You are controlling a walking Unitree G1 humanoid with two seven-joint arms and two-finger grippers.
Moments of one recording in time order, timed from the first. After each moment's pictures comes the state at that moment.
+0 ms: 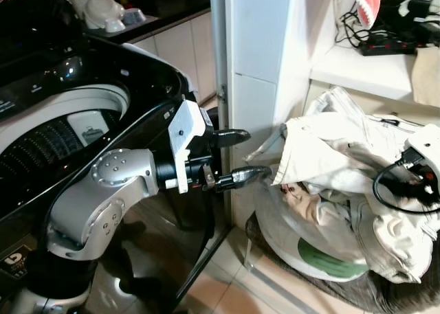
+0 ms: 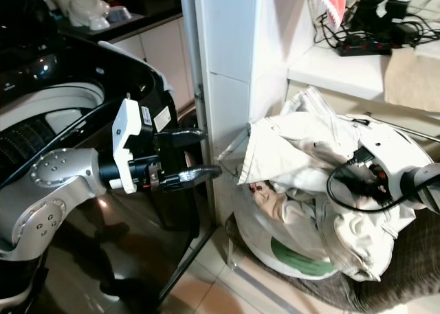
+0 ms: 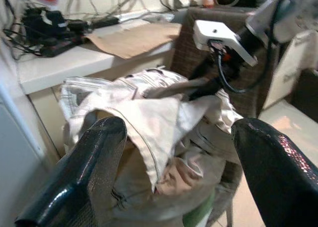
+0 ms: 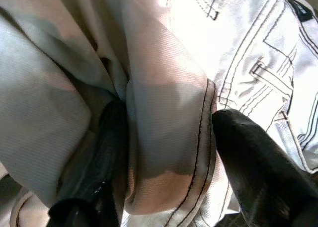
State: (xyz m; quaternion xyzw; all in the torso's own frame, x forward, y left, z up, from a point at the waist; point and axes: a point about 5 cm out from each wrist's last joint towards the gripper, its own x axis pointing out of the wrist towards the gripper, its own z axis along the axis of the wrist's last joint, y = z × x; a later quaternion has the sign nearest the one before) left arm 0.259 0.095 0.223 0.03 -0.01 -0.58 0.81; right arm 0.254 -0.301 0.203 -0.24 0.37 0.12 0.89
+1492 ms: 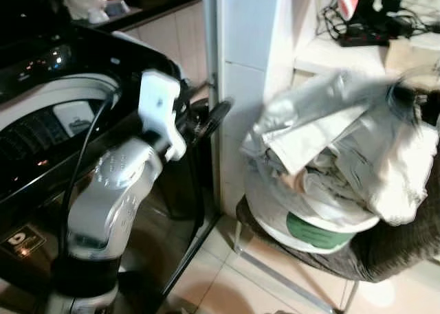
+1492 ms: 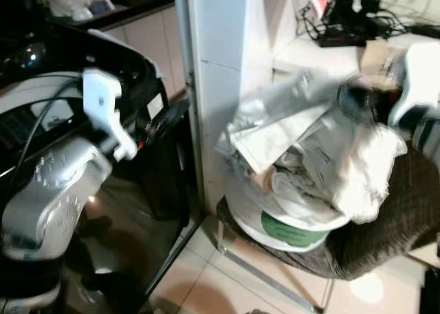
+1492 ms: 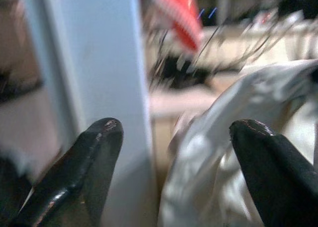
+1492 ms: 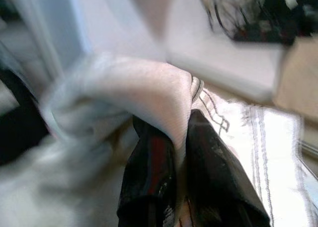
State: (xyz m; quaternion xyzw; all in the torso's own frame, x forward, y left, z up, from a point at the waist) left arm 0.288 0.108 0.247 0.01 -0.13 -0.31 0.94; right arm 0.315 -0.295 0.280 -0.01 0.07 0.11 0.99
